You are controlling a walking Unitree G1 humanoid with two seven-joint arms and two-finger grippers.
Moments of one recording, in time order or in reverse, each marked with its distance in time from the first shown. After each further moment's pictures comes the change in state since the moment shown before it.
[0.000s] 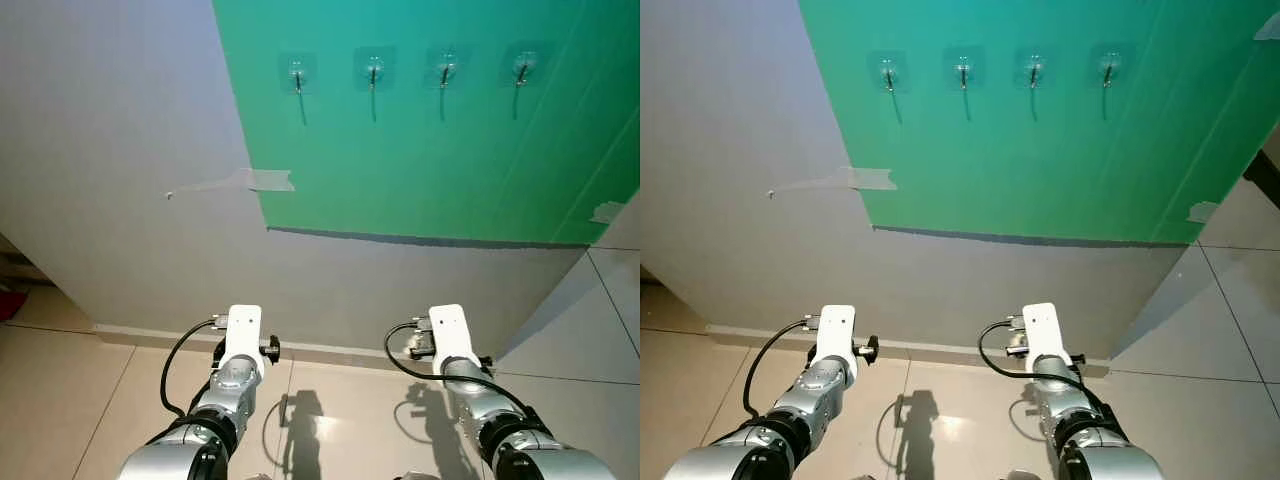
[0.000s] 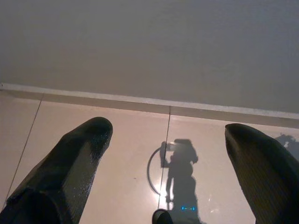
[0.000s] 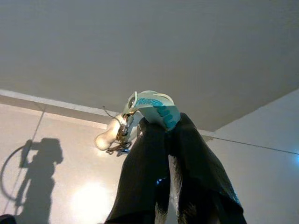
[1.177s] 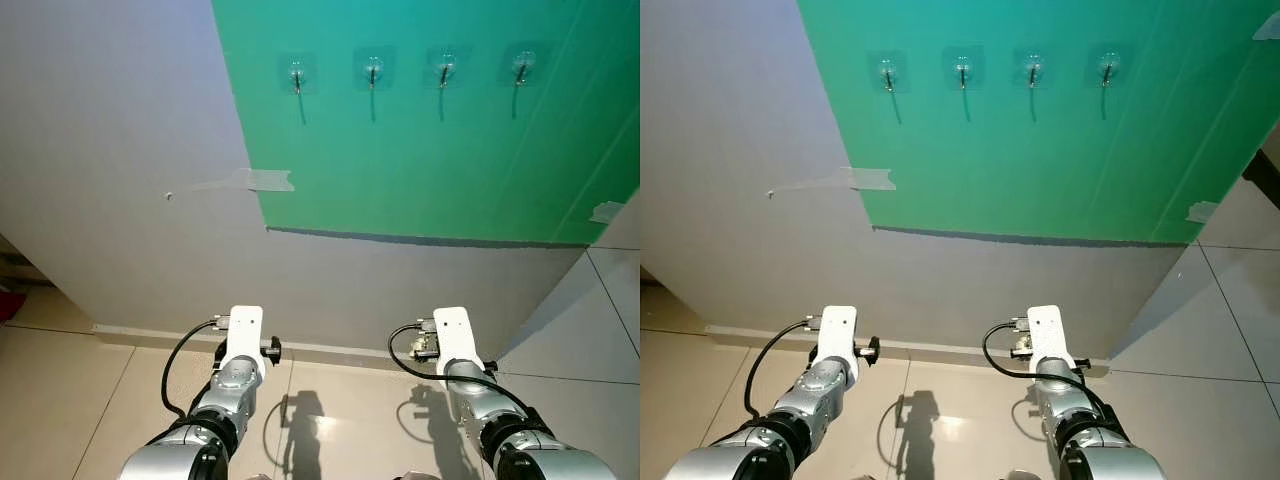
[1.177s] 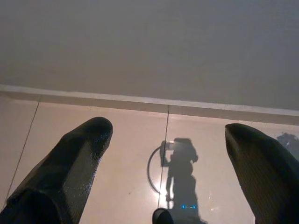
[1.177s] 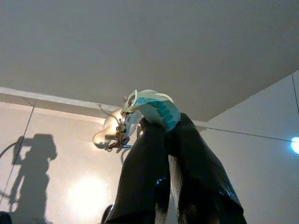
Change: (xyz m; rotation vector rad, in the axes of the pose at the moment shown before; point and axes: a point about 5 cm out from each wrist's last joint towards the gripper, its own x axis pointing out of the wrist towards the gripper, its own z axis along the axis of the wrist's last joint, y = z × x) left arm 0.000 -0.001 -0.001 0.013 0.003 -0.012; right arm 0.000 -0.003 -0.005 0.016 0.042 -0.037
